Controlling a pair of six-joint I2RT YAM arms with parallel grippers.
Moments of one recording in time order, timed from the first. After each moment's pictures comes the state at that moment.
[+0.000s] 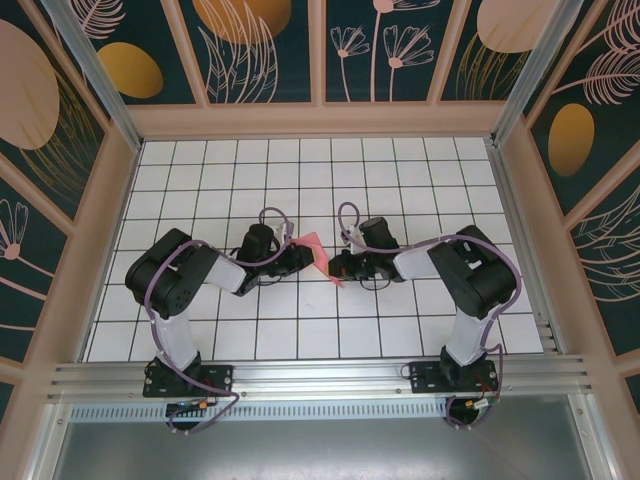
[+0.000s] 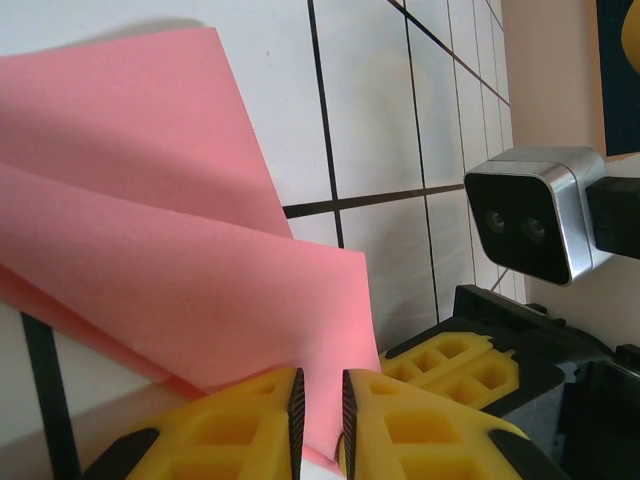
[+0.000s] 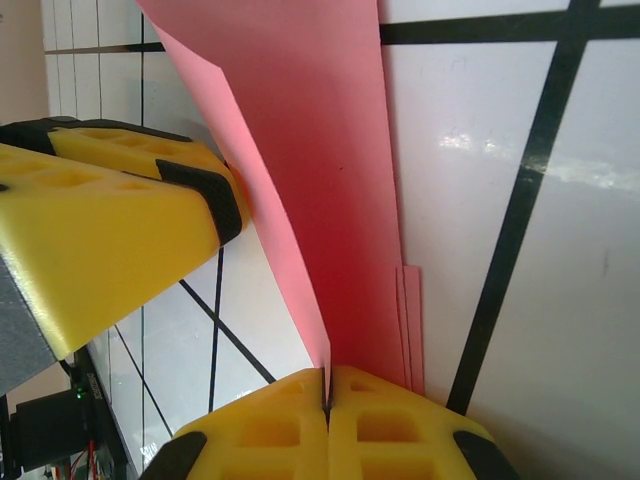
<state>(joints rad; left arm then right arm) -0.55 1.87 0.59 0.73 0.55 -0.94 0.58 1.80 0.69 0.27 -0.66 0.68</state>
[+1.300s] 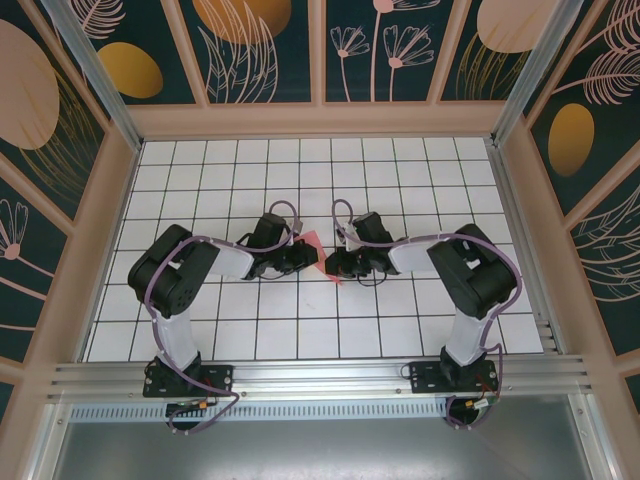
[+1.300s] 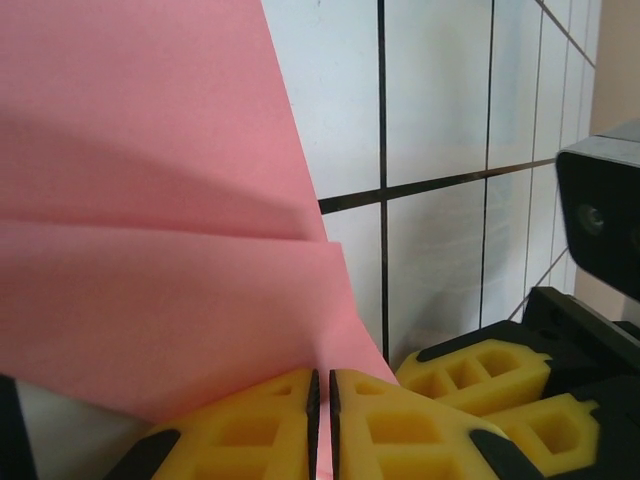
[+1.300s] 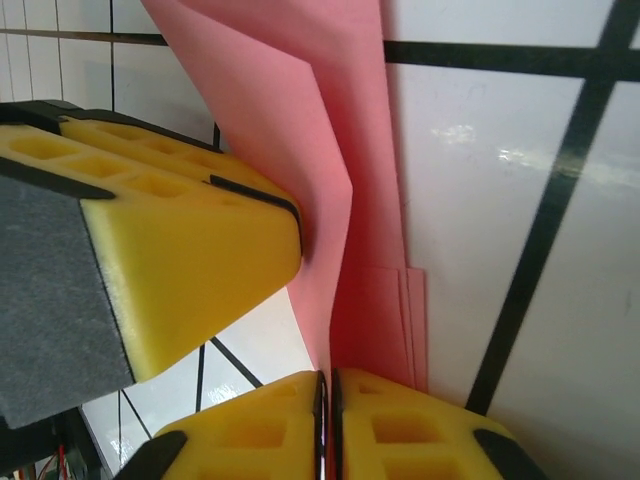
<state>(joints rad) -0.56 1.89 0.77 0.35 0.54 -0.88 0.60 1.80 0.79 0.08 -0.60 0.61</state>
